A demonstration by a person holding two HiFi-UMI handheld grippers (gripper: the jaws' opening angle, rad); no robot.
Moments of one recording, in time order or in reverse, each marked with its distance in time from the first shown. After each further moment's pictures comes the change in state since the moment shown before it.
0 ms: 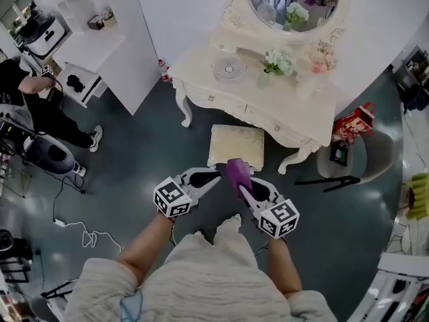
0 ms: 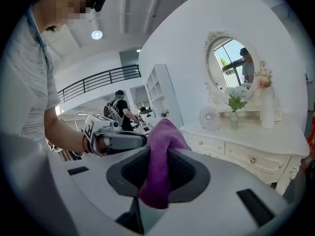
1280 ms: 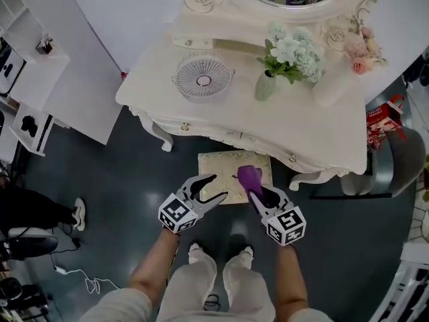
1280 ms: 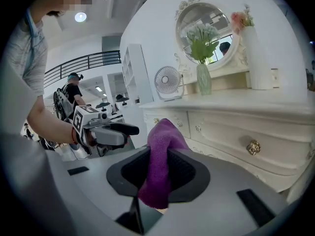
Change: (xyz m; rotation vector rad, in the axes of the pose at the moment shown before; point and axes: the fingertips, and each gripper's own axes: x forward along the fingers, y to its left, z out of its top) left arm 0.174 0.268 -0.169 0.066 0.073 -0.051; right arm 0.177 -0.283 -0.148 0.005 0.097 -0.220
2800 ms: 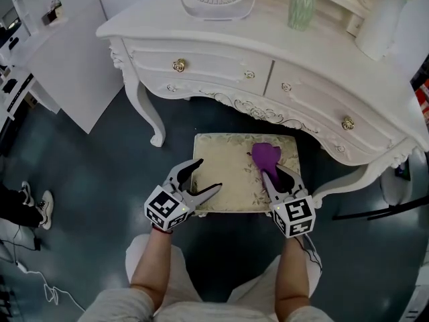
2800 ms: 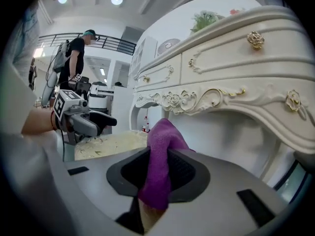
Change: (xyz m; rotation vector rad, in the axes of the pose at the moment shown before) left arm 0.031 0.092 -0.238 0.173 -0.101 0.192; right arm 0.130 -0.094 -0.193 -0.308 -0.127 -0.183
